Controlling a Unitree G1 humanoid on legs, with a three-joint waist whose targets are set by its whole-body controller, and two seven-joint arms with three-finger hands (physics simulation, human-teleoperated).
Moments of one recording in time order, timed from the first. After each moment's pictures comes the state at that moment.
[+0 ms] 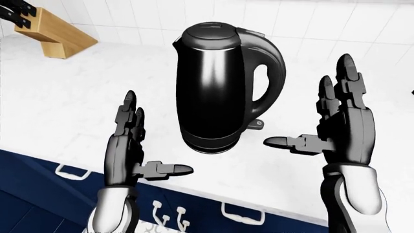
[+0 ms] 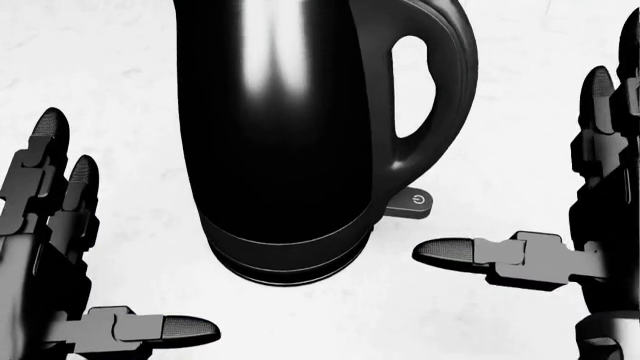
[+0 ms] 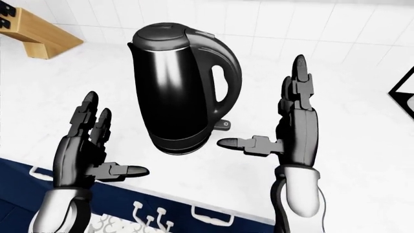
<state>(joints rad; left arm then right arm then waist) 0.05 0.01 0.05 -0.79 0.01 0.54 -0.04 -0.14 -0.05 -0.12 -0.87 -0.08 0.62 -0.06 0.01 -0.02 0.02</state>
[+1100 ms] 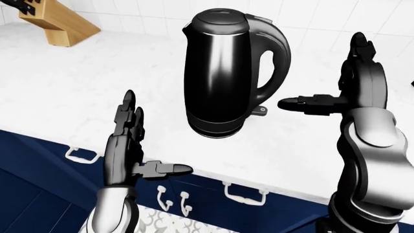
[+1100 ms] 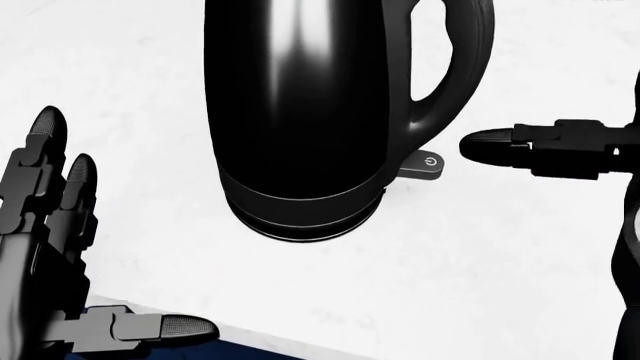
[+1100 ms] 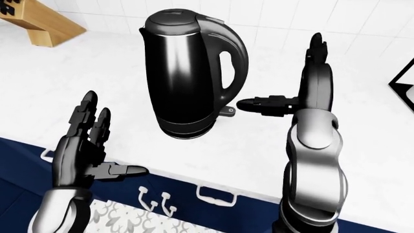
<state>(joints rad) 0.04 0.01 0.05 -0.79 0.01 0.54 -0.04 -0.61 -0.30 -0.13 -0.69 -0.26 1.23 -0.04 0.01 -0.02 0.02</state>
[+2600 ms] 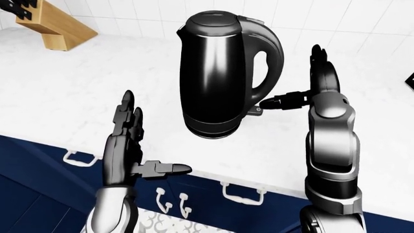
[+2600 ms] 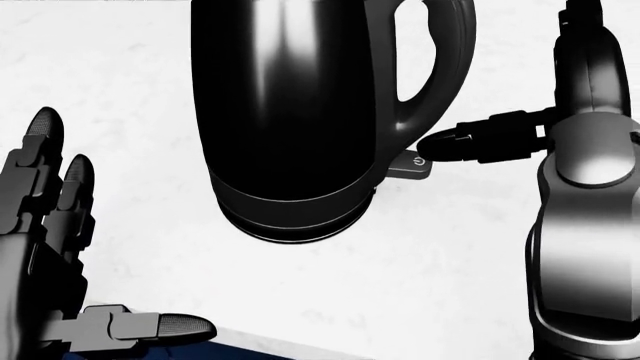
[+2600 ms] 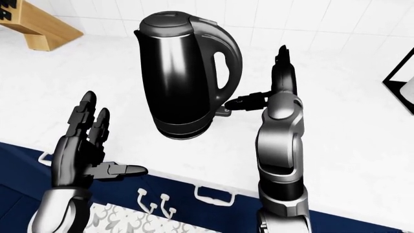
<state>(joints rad) 0.04 0.01 0.06 -0.79 0.01 0.53 -0.04 -0.73 -0.20 -0.06 -0.30 -0.53 1.12 0.13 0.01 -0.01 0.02</state>
